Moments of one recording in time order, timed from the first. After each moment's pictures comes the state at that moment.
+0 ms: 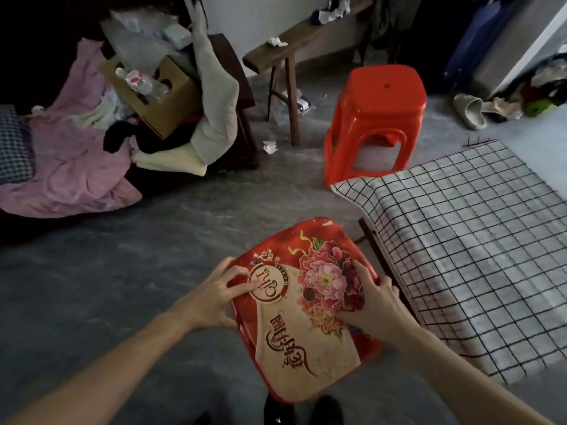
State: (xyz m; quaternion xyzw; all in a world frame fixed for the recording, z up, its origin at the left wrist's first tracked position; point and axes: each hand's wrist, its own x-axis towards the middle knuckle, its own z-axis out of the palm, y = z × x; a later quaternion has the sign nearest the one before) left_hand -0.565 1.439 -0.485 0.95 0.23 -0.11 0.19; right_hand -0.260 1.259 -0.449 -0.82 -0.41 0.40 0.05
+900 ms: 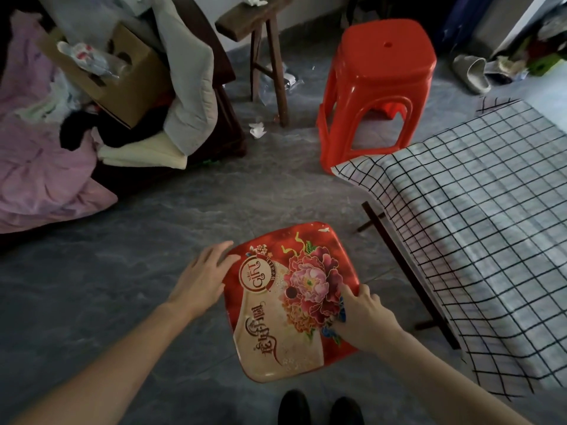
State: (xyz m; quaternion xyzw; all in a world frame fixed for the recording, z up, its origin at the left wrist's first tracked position) left_hand -0.548 1.508 -0.556 0.93 0.34 -0.14 0.07; right_hand -0.303 1.306 -0.543 -0.81 -0.41 0.41 -0.06
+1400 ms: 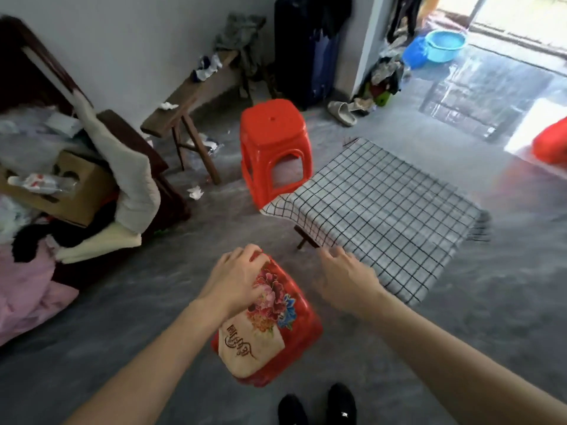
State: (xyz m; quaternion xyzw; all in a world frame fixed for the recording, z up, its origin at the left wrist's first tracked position) left_hand -0.412 1.418 -0.306 0.98 0.17 -0.10 0.11; right_hand -0.272 1.240 -0.289 -0.89 -0.40 0.22 0.05
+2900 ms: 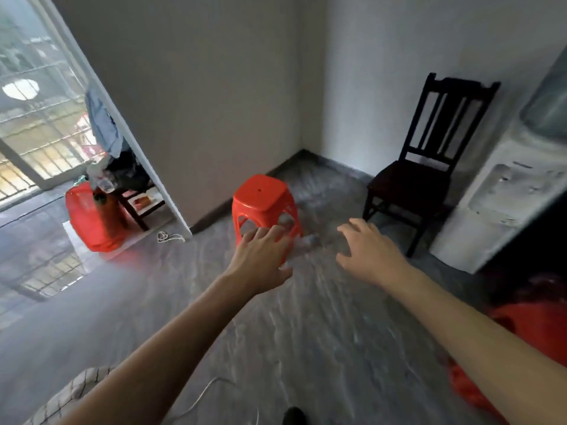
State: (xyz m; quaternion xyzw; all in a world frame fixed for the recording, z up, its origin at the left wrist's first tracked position) left_hand -0.132 0.510 -0.082 0.78 -0.62 0.00 -0.03; right_hand -0.307 0.373 -0.078 -0.92 0.37 0.02 0.13
